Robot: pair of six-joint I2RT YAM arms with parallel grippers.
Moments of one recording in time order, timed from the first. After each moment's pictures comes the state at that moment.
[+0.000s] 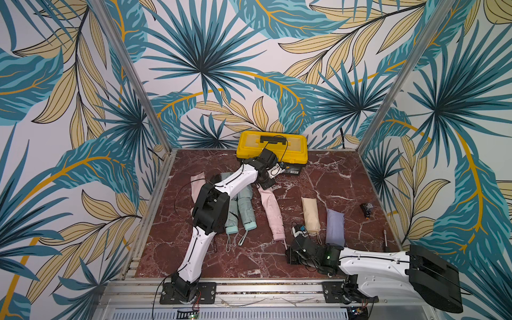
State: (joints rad) left arm -0.57 2.28 2.00 -0.78 0.04 0.45; right arm 1.05 1.18 0.33 -0.10 0.14 1.02
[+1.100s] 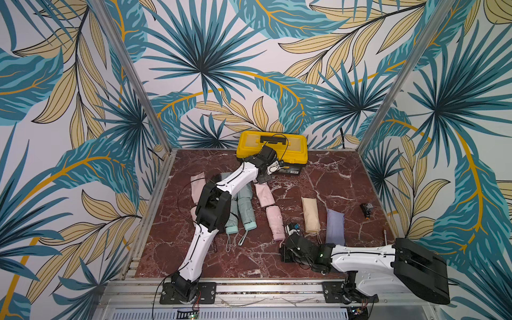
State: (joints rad) left arm -0.55 2.35 2.13 -0.77 -0.19 0.65; right arm 1.06 1.31 0.38 0.01 0.13 1.02
